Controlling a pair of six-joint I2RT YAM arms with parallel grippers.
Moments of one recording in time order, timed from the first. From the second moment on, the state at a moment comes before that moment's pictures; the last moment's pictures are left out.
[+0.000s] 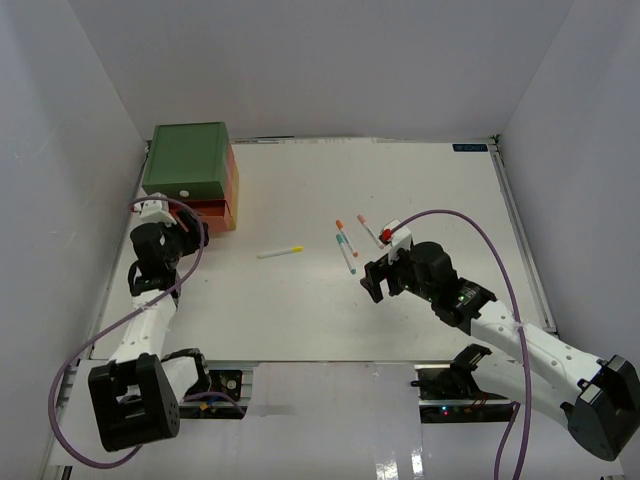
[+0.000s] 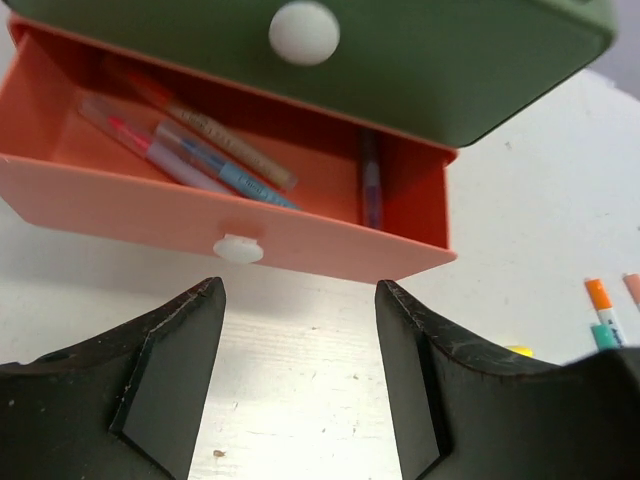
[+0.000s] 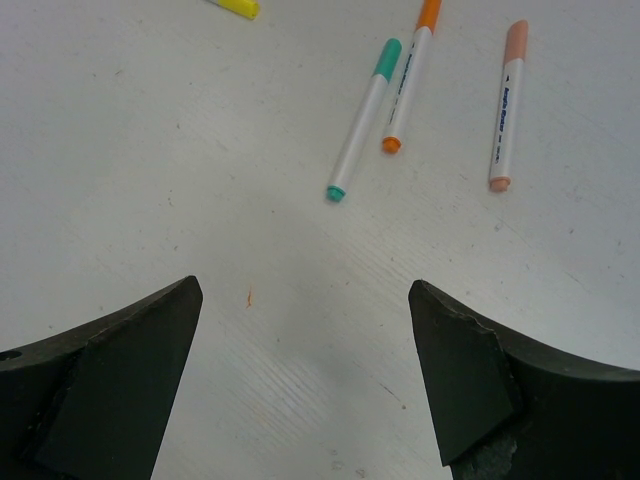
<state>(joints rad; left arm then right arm) 0.21 1.00 0.49 0.22 0.22 -0.29 0.74 0.89 0.53 -0.13 -0.04 0.05</state>
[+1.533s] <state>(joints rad) 0.21 1.40 0.49 0.77 0.26 -0.36 0.74 0.92 0.53 -0.13 -0.04 0.04</state>
